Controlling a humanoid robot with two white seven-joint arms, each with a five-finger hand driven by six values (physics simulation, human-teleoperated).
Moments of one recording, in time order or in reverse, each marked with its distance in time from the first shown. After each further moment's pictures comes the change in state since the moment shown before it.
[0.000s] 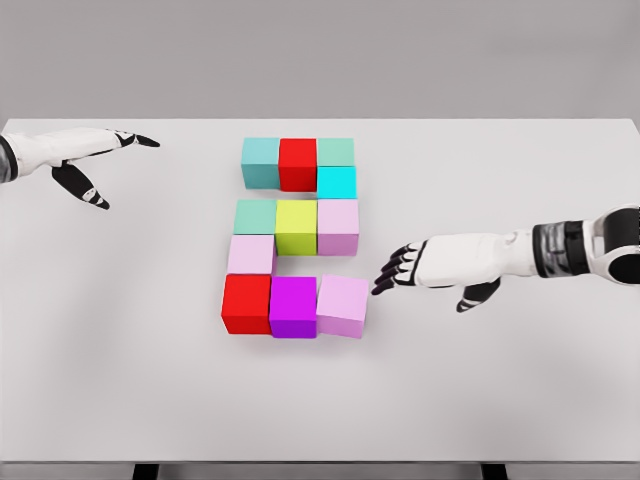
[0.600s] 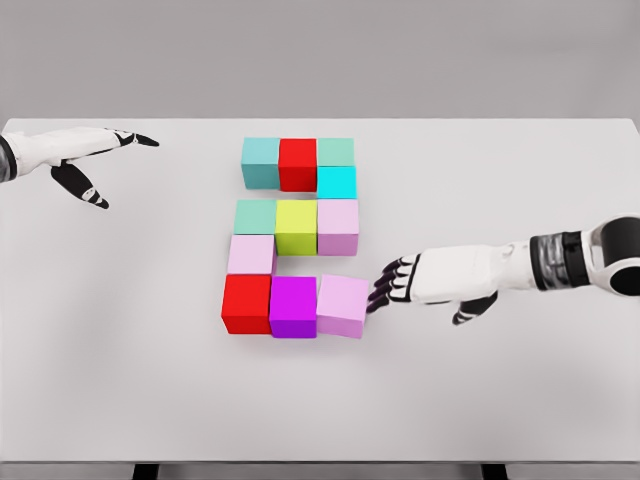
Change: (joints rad) left arm -0.002 0.001 0.000 0.000 0.000 0.000 0.000; right arm 0.015 -0.030 0.002 -0.082 0.003 0.000 0.000
